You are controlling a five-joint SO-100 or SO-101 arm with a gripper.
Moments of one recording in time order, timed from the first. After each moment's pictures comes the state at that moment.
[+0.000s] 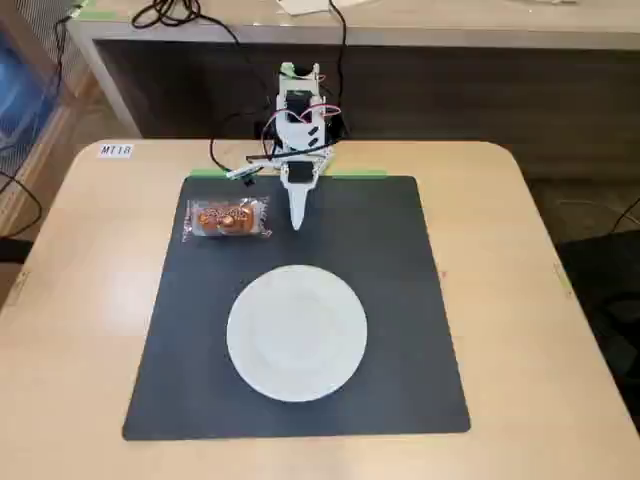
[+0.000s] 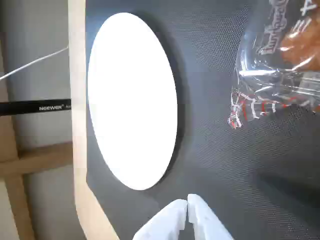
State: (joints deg) arm 3.4 190.7 176.1 57.3 -10.6
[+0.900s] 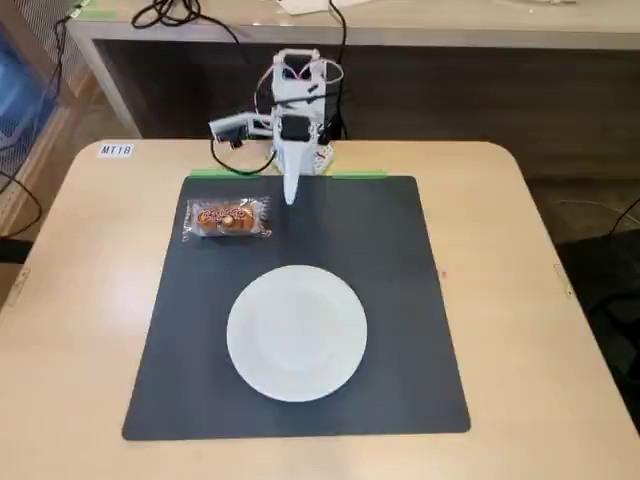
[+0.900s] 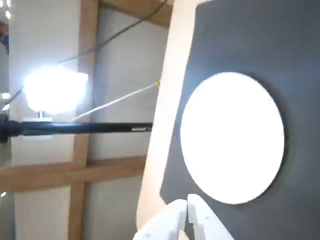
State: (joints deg) arm 10.2 163.4 127.2 64.6 -14.6
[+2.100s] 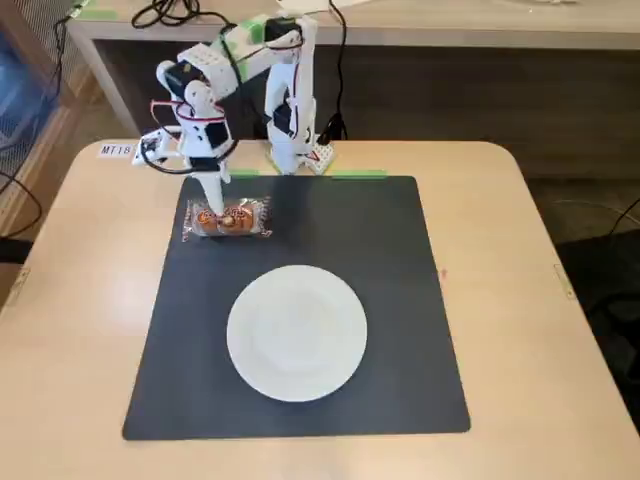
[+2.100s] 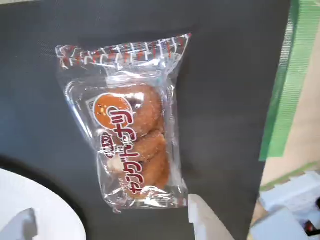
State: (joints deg) arm 44.3 102.2 97.5 96.3 -39.9
